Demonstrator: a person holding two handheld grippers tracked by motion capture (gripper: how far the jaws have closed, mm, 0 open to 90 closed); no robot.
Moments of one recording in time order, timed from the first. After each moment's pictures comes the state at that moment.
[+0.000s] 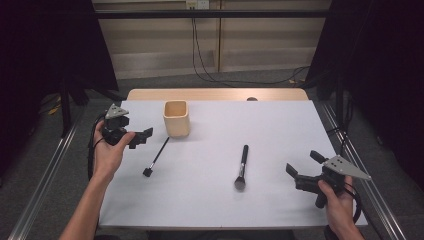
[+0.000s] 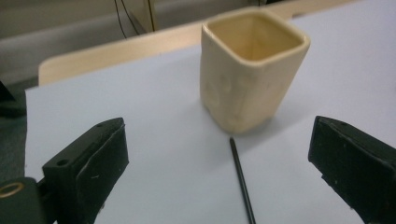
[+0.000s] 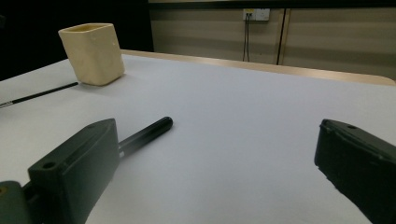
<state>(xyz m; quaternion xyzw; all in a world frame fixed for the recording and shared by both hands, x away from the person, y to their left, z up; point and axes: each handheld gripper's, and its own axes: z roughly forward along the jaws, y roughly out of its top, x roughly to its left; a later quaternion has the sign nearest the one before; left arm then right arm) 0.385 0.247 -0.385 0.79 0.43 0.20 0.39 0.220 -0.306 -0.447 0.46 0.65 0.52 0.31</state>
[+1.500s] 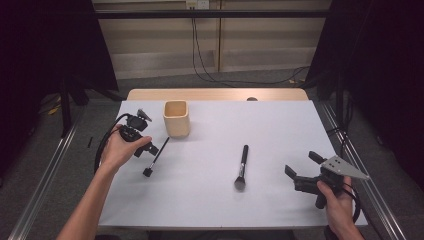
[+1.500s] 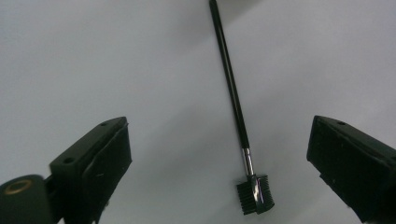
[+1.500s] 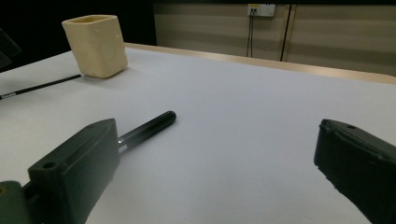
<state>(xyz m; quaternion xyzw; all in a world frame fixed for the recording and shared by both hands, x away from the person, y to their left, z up) 0.413 0.211 -0.409 0.89 0.44 0.04 0.14 0.220 -0.303 -0.449 0.46 0.66 0.51 0.30</state>
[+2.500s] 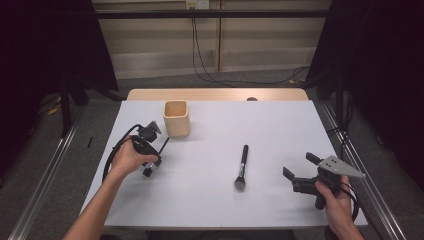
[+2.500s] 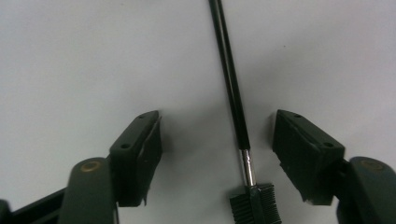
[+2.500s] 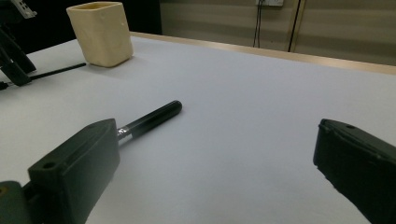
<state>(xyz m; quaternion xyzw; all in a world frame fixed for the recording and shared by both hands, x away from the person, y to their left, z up) 0.411 0.194 -0.448 0.89 0.44 0.02 0.07 0.222 -0.301 -0.451 0.45 0.68 0.51 0.29</state>
